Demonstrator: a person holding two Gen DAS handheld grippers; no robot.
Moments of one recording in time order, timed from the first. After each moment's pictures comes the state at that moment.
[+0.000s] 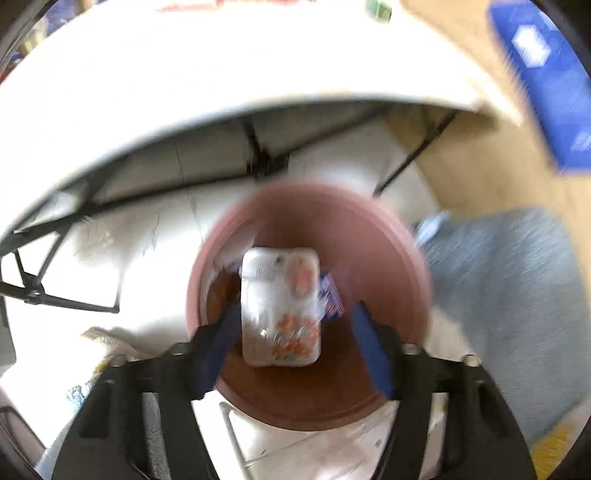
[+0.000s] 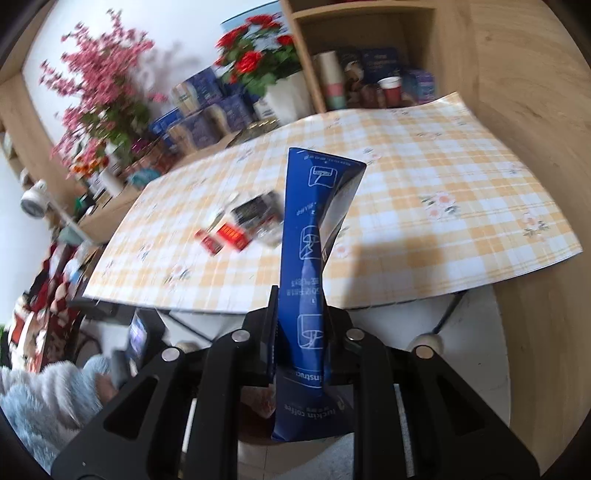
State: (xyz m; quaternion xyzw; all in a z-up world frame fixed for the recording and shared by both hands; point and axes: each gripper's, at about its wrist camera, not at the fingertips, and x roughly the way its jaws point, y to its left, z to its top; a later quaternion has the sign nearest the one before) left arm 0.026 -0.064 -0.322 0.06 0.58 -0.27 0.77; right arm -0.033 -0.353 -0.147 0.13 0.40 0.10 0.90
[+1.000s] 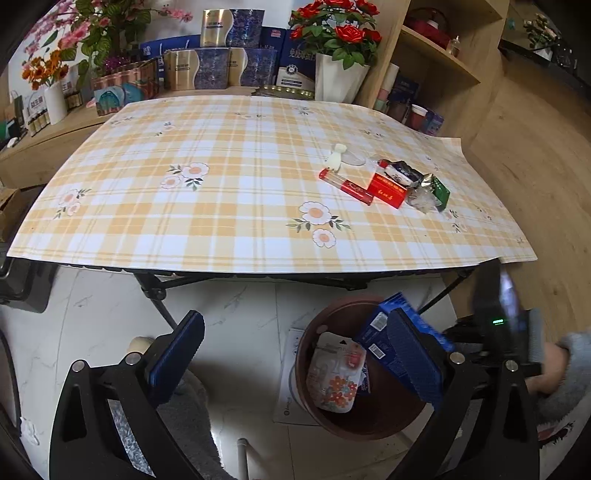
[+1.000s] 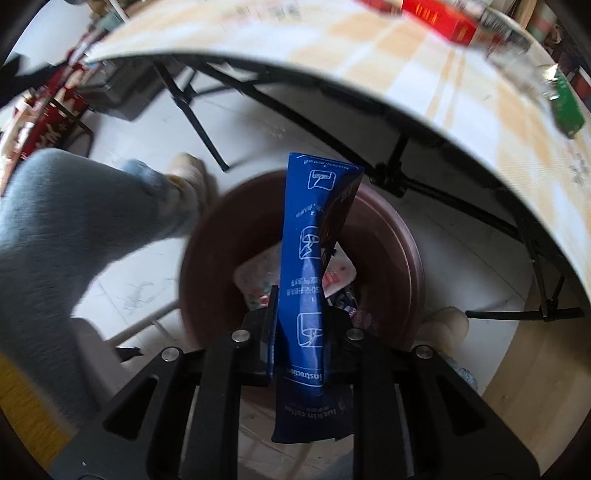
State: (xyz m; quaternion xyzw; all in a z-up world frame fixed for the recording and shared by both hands) left arm -0.015 0.057 -0.201 -0.04 0.44 -0.11 0.89; right arm 0.008 -0.158 -0.333 -0.14 0.60 0.23 0.75
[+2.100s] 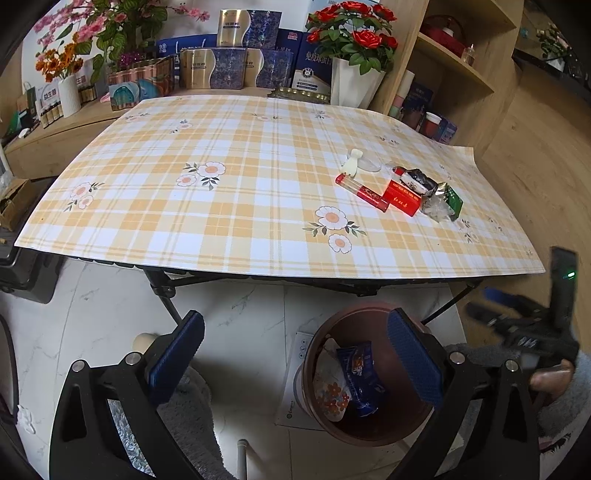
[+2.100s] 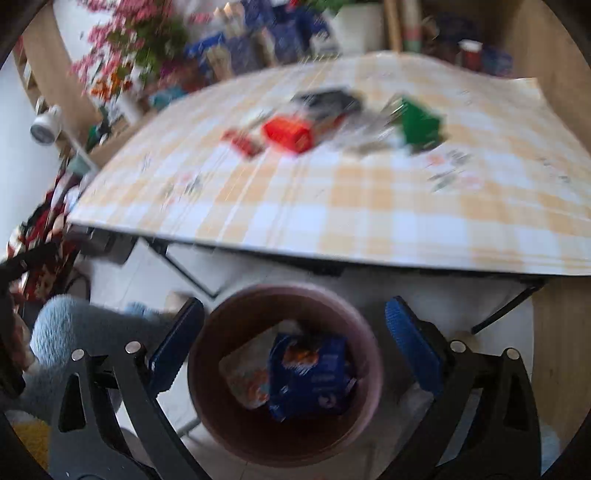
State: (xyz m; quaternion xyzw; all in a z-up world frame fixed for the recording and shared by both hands) left arm -0.012 0.062 -0.204 -0.05 0.44 -0.09 0.89; right arm 0.005 -0.247 -0.250 0.06 0.44 0.15 0.88
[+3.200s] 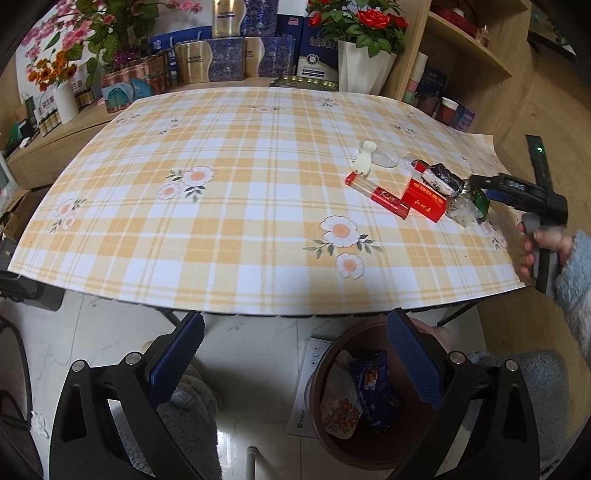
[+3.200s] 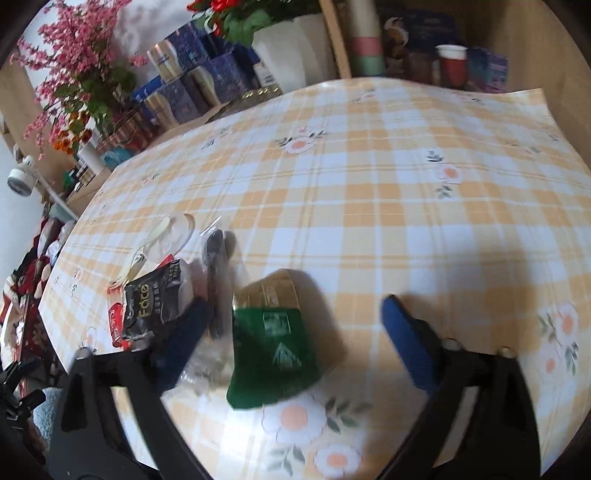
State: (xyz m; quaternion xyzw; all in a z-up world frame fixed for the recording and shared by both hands) left arm 0.042 0.036 -0.220 -0.03 0.46 -0.07 0.89; right arm 0.218 -0.338 -0.244 0.09 0.45 0.14 0.88
